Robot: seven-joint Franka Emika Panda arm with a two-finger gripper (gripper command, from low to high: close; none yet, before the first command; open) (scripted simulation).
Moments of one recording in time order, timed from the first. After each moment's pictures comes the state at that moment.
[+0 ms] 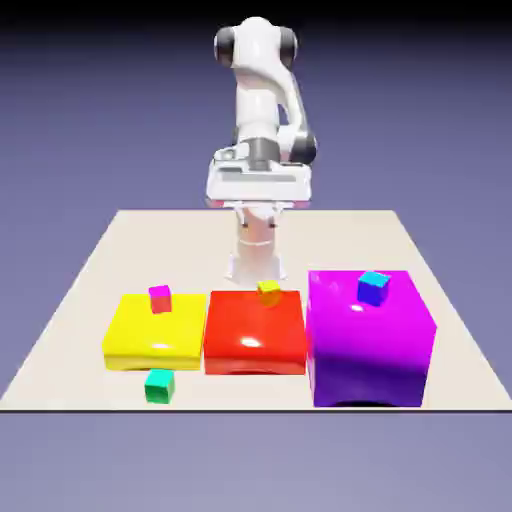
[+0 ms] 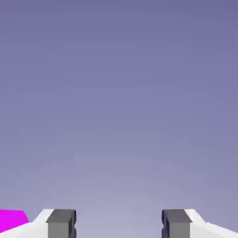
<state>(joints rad) -0.01 -0.53 0.01 -2.77 -0.01 3.00 0.74</state>
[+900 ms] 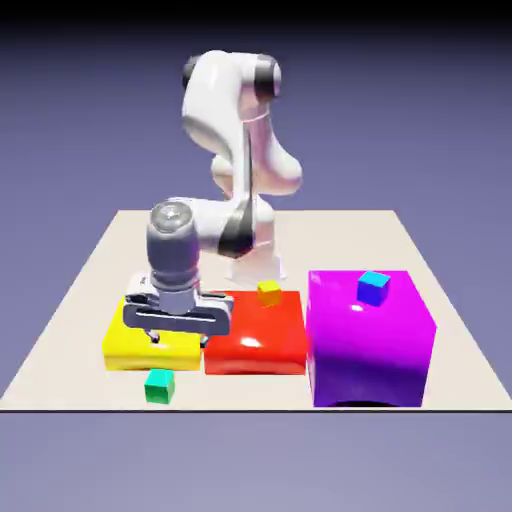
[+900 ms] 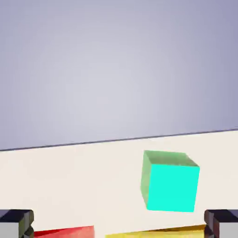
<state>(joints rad) -0.39 0.45 0.13 -1.89 -0.16 2.07 0.72</state>
